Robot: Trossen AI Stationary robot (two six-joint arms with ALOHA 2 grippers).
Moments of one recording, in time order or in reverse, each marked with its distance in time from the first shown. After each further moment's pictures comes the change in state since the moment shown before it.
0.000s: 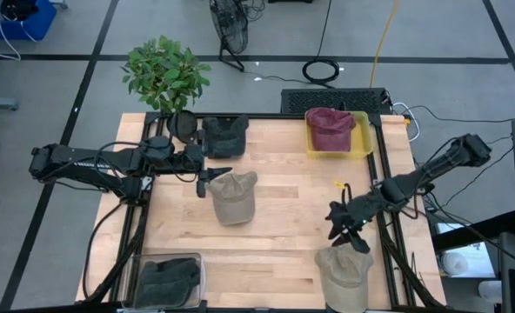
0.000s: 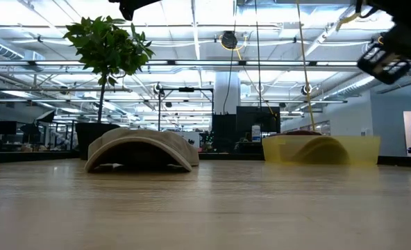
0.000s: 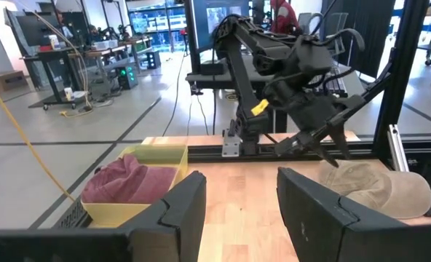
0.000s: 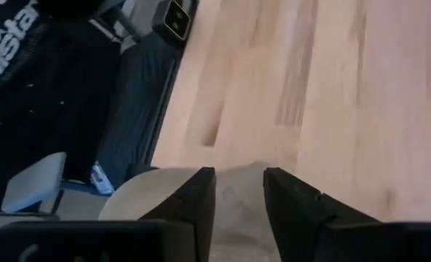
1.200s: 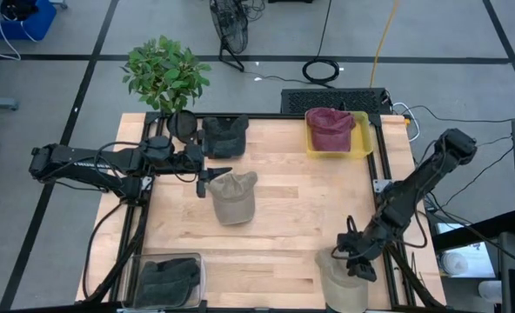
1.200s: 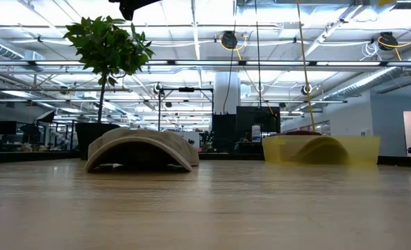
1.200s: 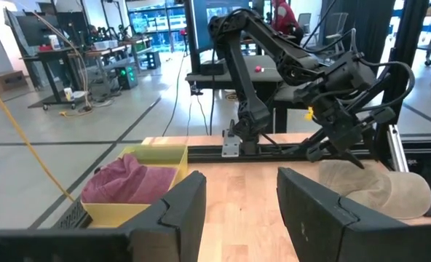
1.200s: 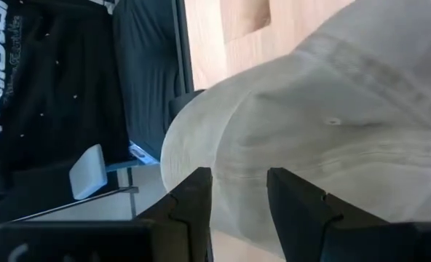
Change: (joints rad) left arm 0.000 0.000 0.000 0.000 0.000 -0.001; right arm 0.365 0.208 0.000 0.100 0.040 0.627
